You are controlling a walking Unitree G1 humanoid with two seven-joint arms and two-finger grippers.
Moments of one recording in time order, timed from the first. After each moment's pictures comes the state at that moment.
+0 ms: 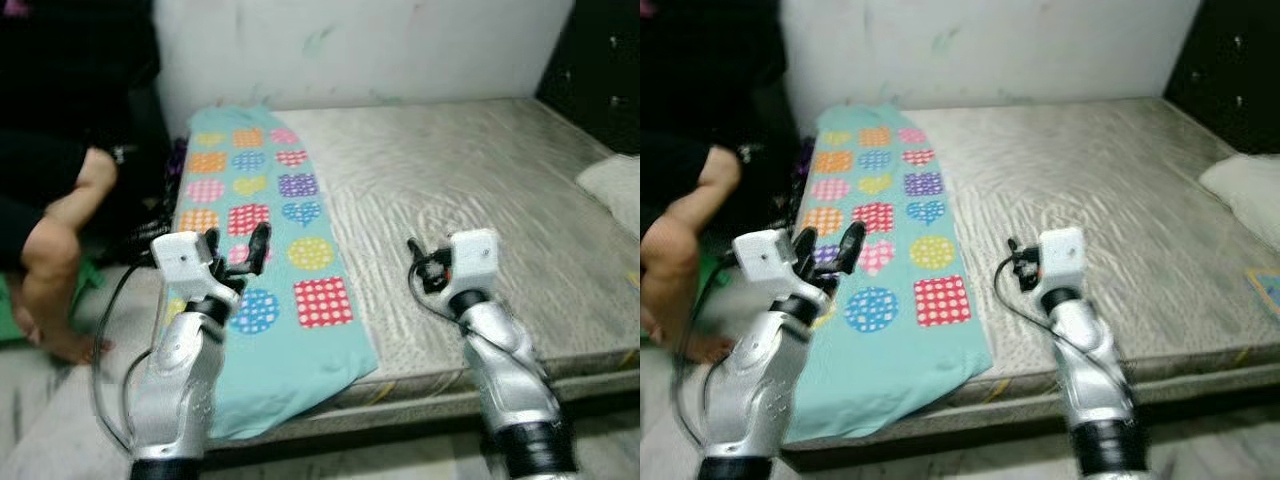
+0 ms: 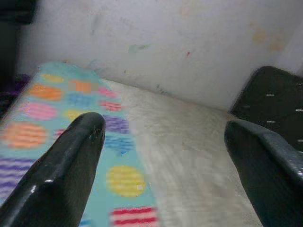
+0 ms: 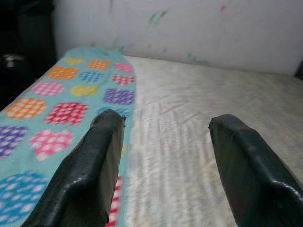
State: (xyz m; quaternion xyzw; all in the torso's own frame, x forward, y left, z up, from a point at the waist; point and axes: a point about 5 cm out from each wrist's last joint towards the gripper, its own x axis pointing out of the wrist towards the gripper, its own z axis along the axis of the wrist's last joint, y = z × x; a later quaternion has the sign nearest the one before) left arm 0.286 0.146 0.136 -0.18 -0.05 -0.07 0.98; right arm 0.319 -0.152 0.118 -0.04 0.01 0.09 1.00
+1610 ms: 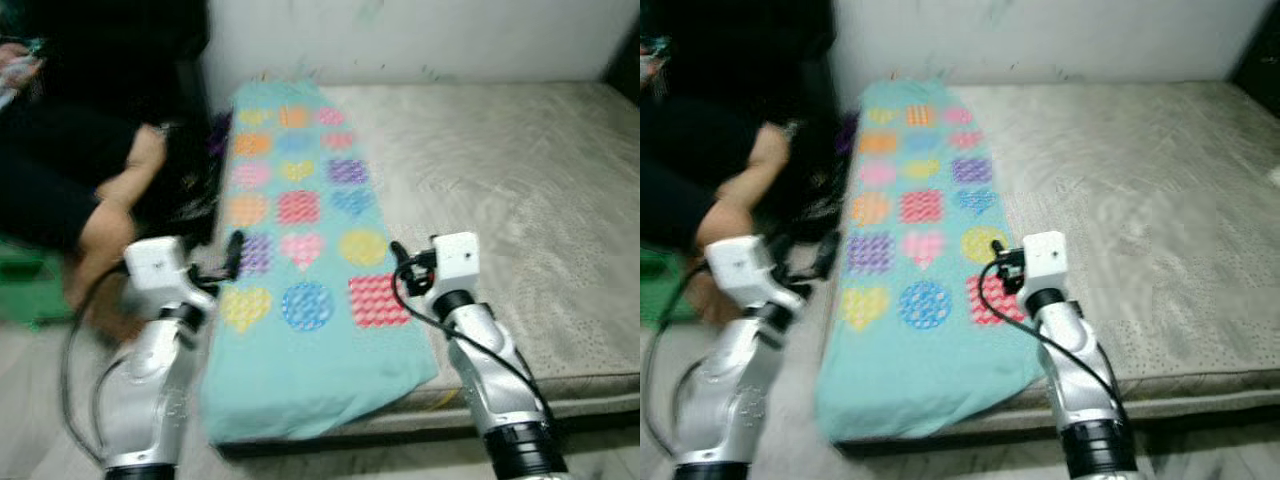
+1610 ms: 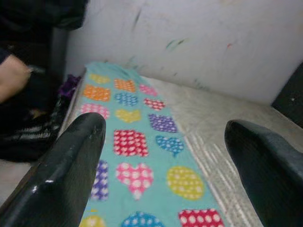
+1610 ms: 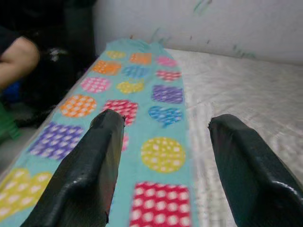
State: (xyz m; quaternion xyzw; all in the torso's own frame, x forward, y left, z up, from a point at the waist) left arm 0.282 0.164 0.132 -0.16 -0.04 -0.06 0.98; right arm 0.318 -0.151 0.116 -0.05 0.00 0.09 0.99
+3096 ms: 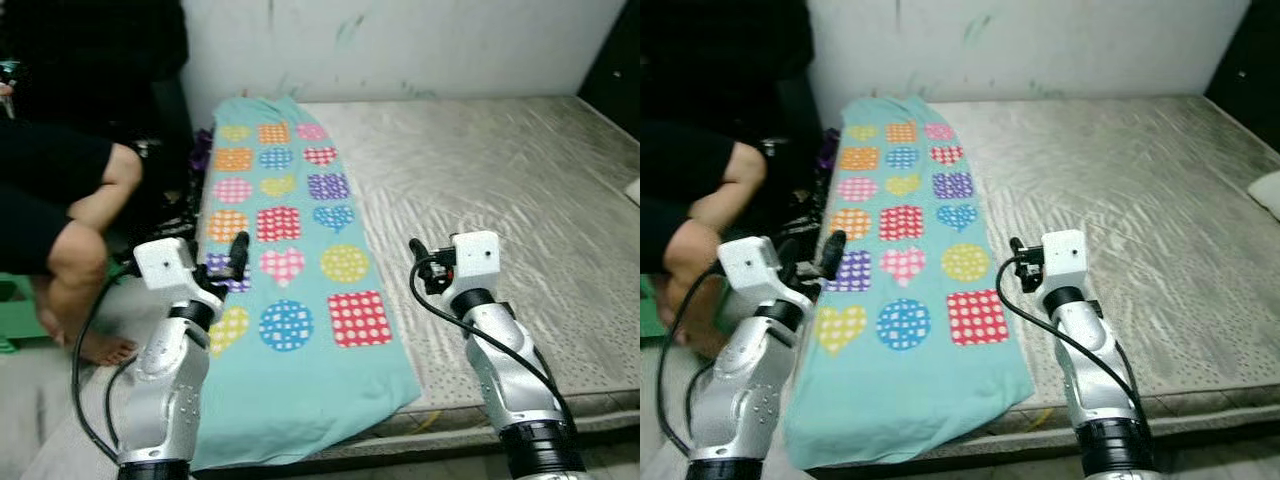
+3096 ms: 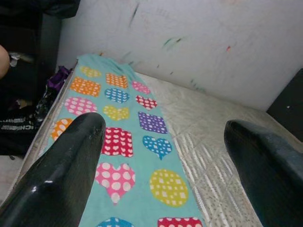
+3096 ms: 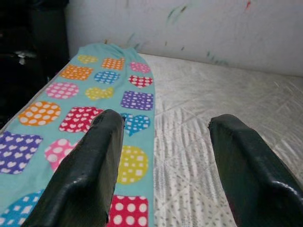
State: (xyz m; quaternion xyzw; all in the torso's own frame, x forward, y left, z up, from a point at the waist) left arm 0.286 0.154 0.129 -0.18 -0.02 -0.04 0.98; right arm 0.318 -0.171 0.117 -0.05 0.01 0.06 1.00
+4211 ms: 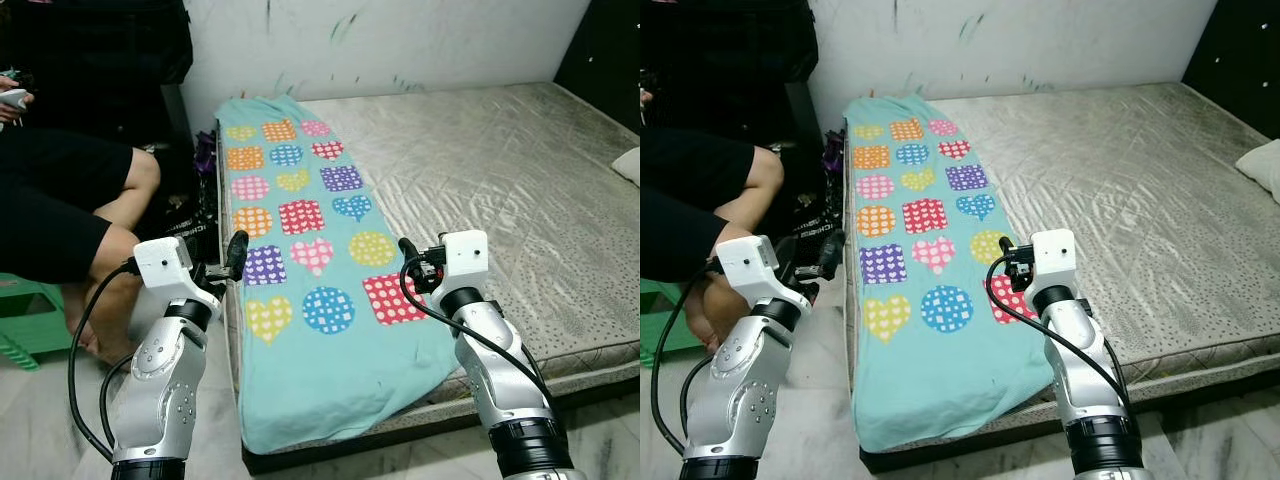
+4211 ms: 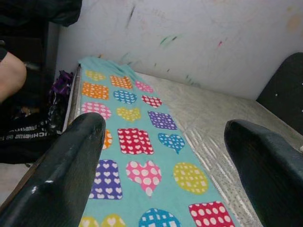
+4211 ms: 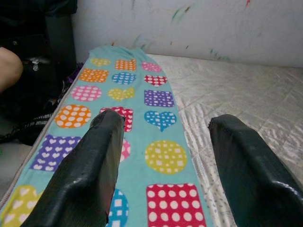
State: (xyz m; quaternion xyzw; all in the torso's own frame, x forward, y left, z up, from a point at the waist) left arm 0.287 0.158 0.129 -0.17 -0.02 -0.04 0.98; right arm 0.320 -0.160 0.117 -0.05 0.01 0.08 1.00
